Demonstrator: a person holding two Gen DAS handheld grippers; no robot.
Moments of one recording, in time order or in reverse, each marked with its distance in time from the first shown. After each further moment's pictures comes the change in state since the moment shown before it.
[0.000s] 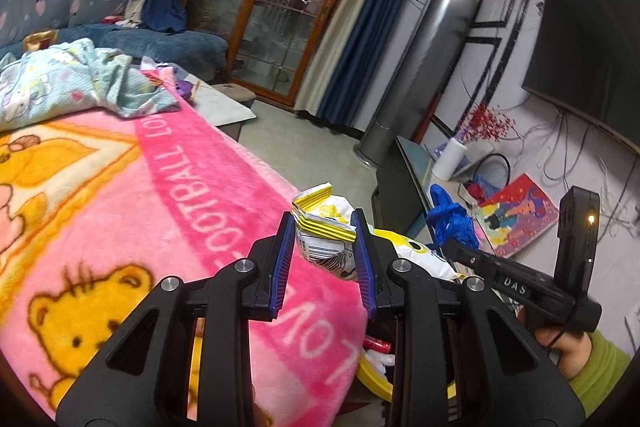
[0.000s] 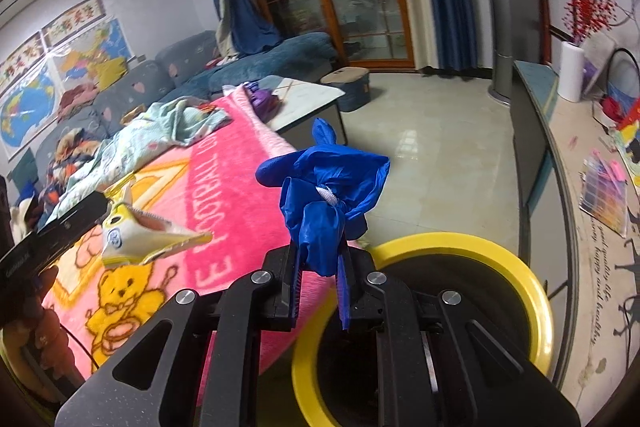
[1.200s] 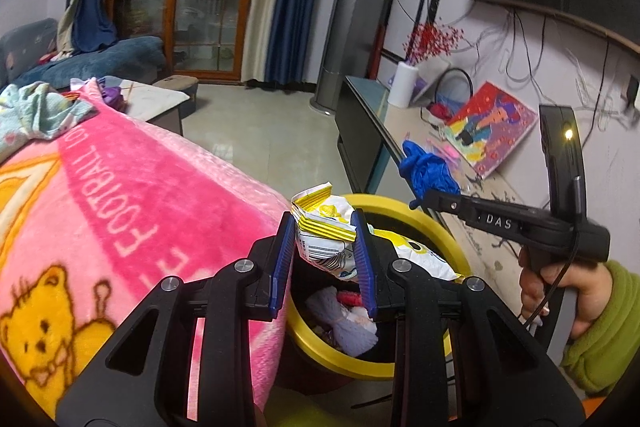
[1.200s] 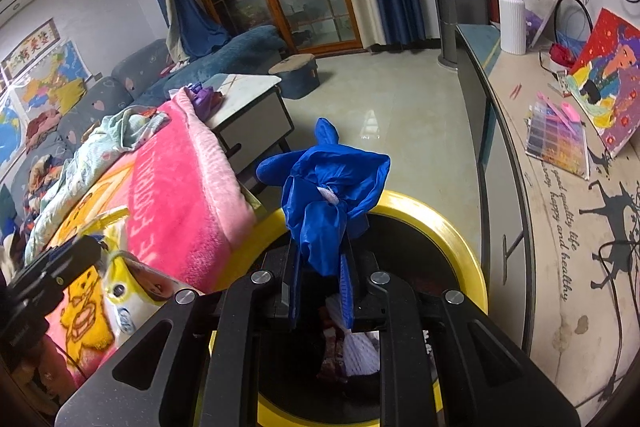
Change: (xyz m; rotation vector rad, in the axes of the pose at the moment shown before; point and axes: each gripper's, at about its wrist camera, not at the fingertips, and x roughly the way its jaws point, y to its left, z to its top) left arm 0.051 -0.092 -0.052 0.276 0.155 -0.085; right arm -0.021 -0.088 -0.037 0.135 0.043 -0.106
